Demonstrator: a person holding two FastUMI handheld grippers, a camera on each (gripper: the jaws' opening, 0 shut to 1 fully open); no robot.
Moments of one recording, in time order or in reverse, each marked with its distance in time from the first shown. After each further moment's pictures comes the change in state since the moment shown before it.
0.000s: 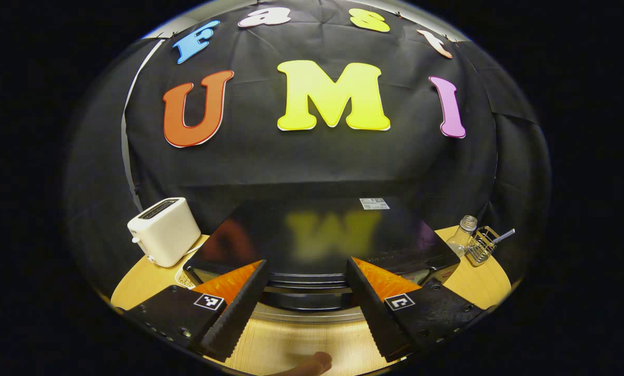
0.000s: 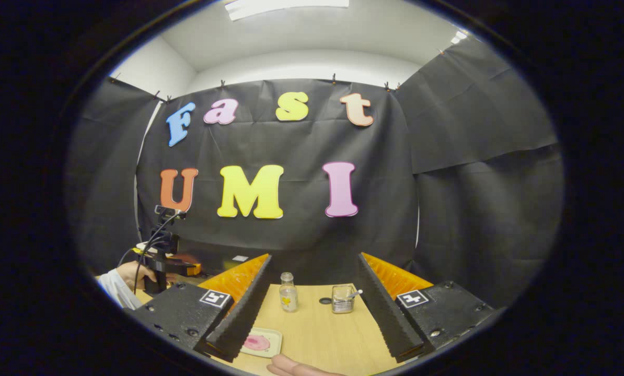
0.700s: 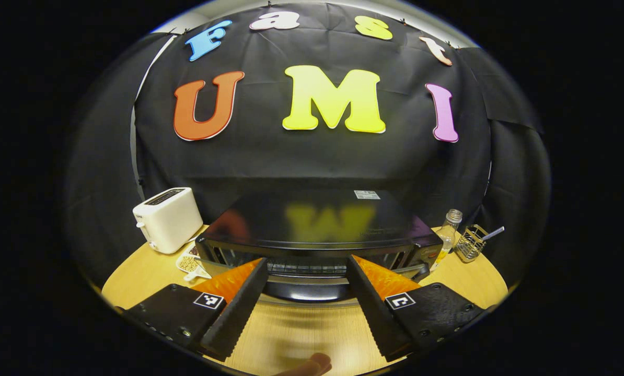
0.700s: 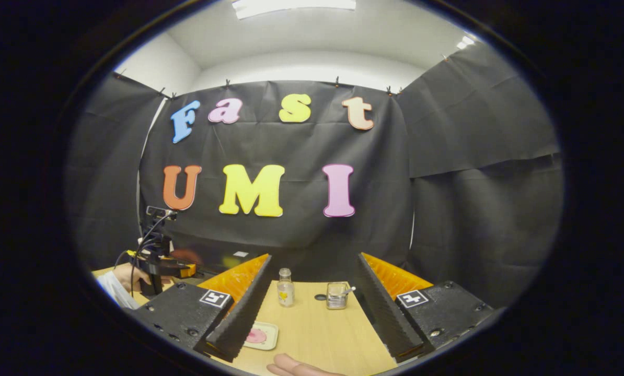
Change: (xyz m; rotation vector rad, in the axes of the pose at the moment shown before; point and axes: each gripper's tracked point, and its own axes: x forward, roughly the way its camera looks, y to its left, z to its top) left arm -0.047 -0.001 -0.030 -0.048 -0.043 -0.022; right arm -0.036 -0.001 0.010 -0.038 -0.005 -0.008
